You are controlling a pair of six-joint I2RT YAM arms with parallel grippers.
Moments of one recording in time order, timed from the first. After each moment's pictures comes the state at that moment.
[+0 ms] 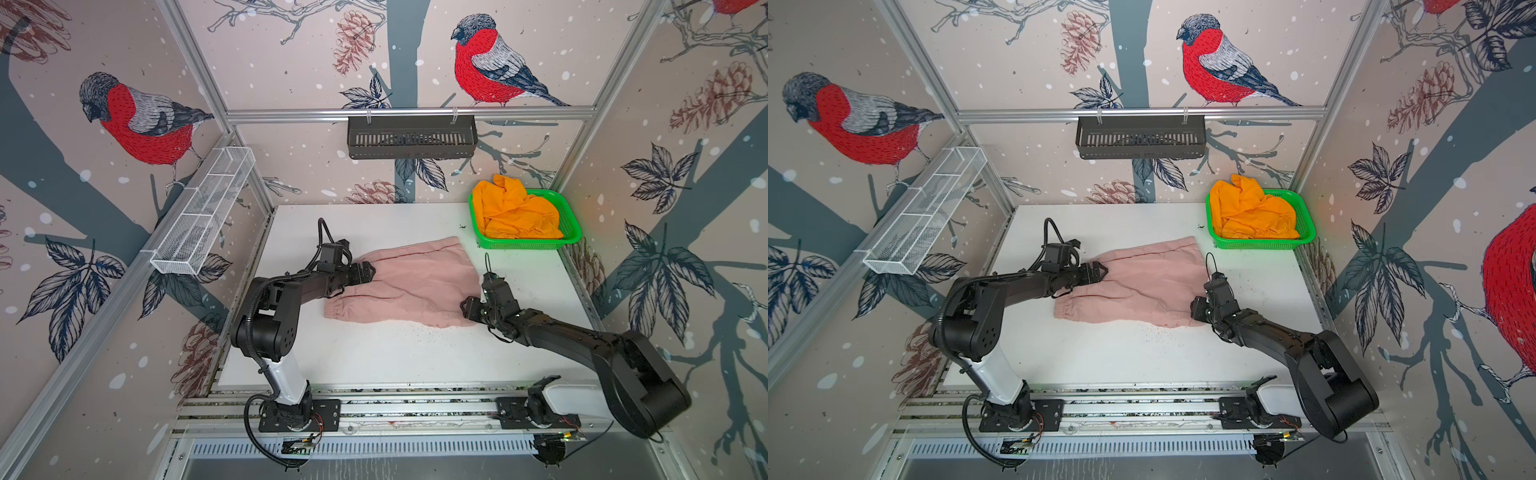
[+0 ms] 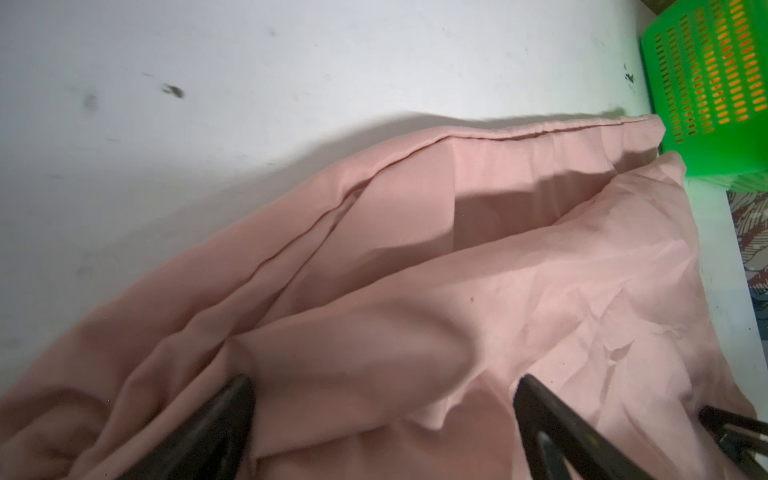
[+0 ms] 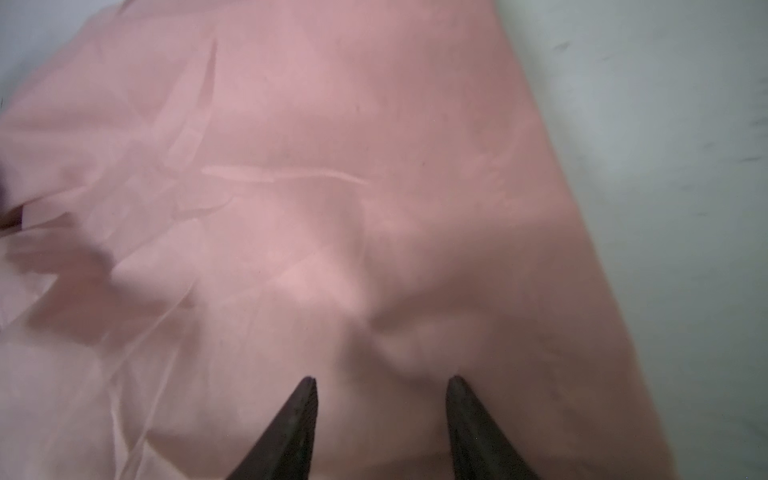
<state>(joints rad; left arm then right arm) -0.20 1.77 0.86 0.08 0.37 -0.37 0.43 1.29 0.45 -0.01 -0.04 0.62</state>
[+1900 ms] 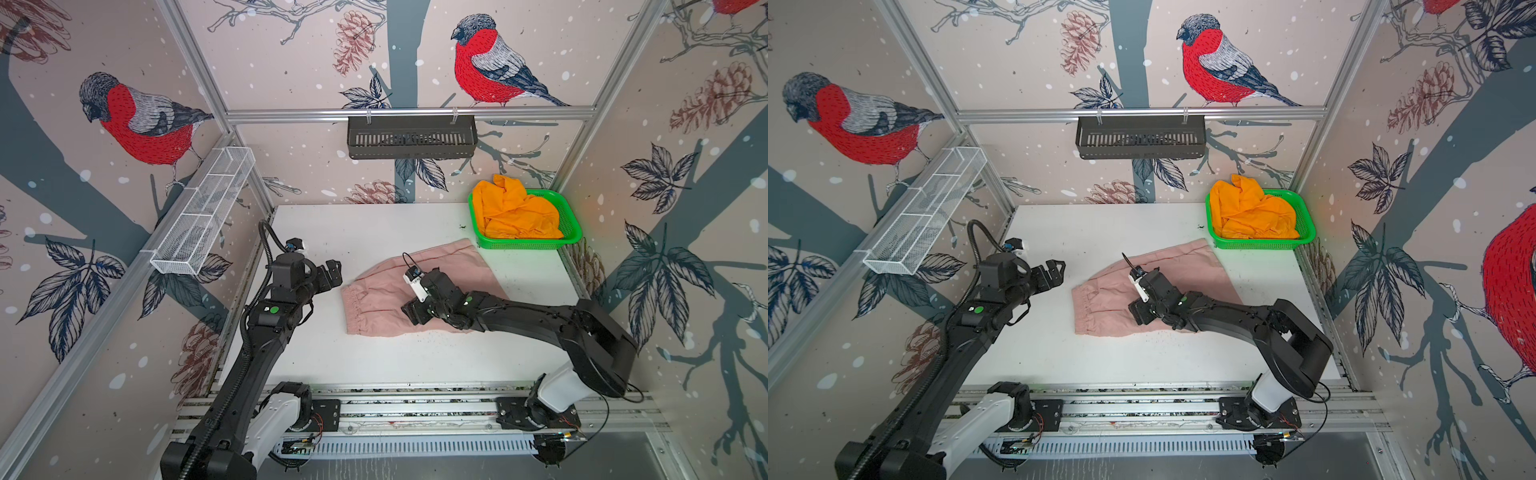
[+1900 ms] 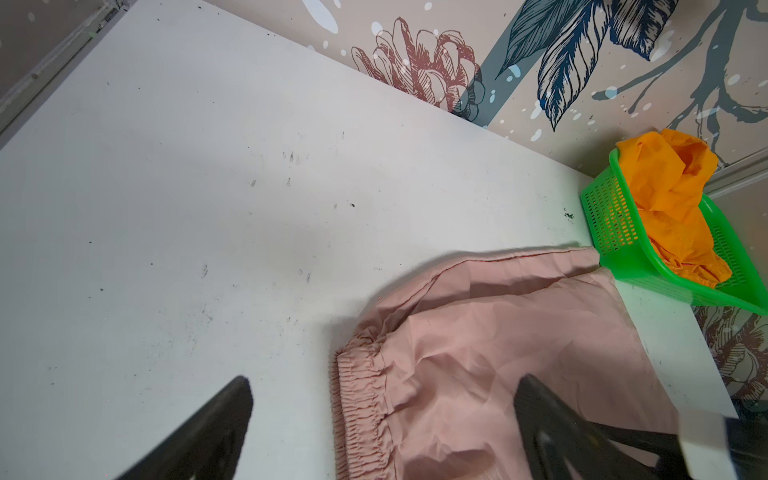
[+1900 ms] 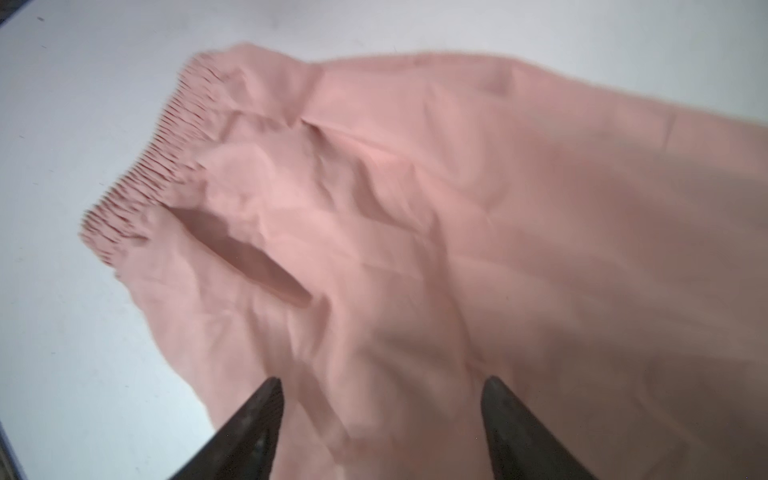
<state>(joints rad) -0.12 0.93 0.78 -0.42 0.09 -0.43 0.93 1.57 0.90 -0.10 0.01 0.15</state>
